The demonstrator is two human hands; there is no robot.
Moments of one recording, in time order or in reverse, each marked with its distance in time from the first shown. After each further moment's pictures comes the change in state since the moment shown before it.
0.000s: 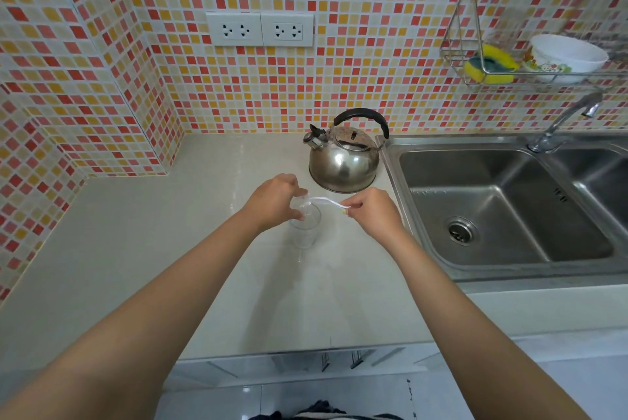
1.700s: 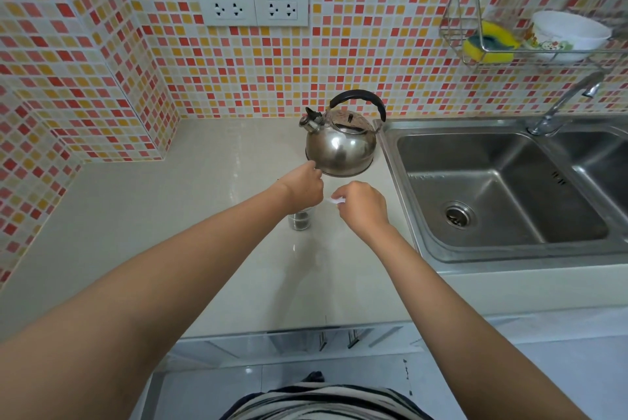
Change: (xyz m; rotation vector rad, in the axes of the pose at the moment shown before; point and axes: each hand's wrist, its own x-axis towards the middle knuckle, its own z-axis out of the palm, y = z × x) left_hand 0.008 0.060 -0.003 1.221 -0.246 0.537; right_hand -0.018 -0.005 0.017 -0.307 0.040 -0.085
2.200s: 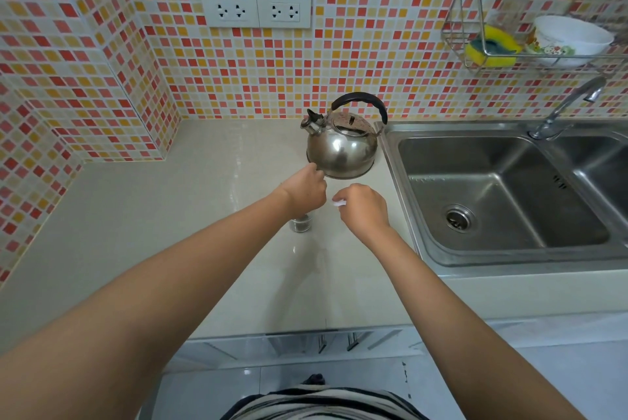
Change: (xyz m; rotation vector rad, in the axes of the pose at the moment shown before) left_hand 0.001 0.004 -0.002 -0.037 0.013 -0.033; right_hand 0.002 0.000 0.002 -0.012 0.006 -0.022
